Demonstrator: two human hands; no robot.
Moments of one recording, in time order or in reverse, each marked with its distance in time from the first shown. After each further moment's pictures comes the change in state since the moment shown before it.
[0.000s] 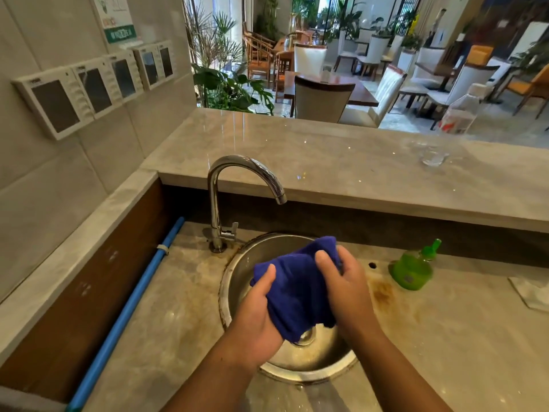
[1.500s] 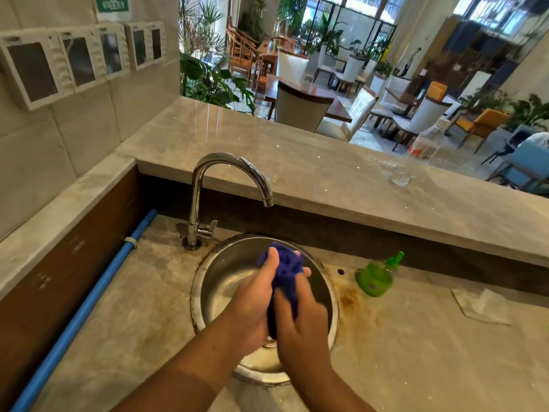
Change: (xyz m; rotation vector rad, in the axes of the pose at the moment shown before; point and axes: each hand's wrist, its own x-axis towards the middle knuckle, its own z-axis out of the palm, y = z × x) left_hand -0.001 0.013 0.016 0.254 -0.117 0.045; right_hand -0.059 -0.013 0.041 -0.383 0.037 -0.265
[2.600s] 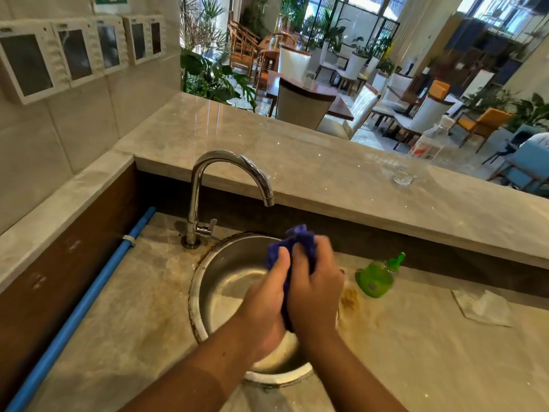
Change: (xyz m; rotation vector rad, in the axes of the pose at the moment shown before) left_hand -0.001 -0.001 0.017 -0.065 -0.039 0.043; right_hand 0.054 -0.008 -0.008 -0.047 0.252 -0.082
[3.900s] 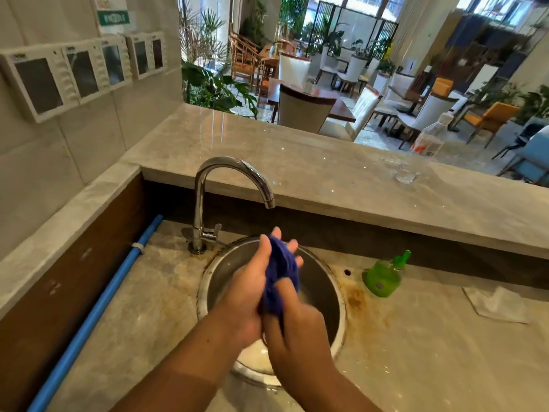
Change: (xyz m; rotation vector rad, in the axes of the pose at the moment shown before) left_hand -0.001 0.020 -0.005 -0.102 0.104 0.027; right_hand -0.053 -0.009 -0.014 -0.045 -0.379 -0.101
